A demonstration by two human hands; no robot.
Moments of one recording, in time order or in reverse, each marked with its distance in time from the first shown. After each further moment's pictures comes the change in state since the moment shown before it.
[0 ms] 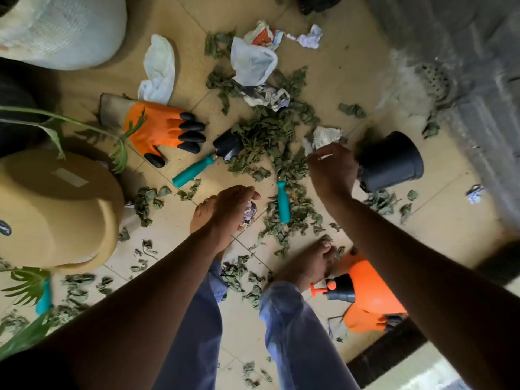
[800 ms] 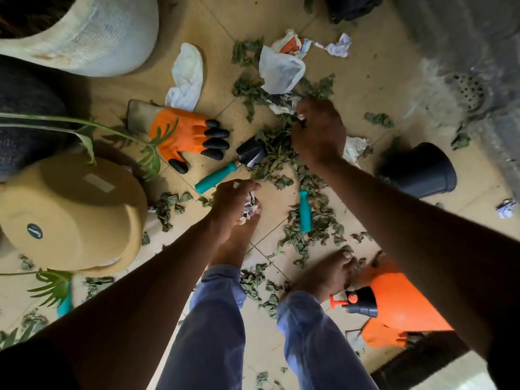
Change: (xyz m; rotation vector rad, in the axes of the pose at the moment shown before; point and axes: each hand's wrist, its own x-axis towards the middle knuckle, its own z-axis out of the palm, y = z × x) left_hand 0.008 0.012 -0.047 -0.066 0.020 0.102; right_hand 0.031 -0.087 0.049 -0.248 -0.094 -0.493
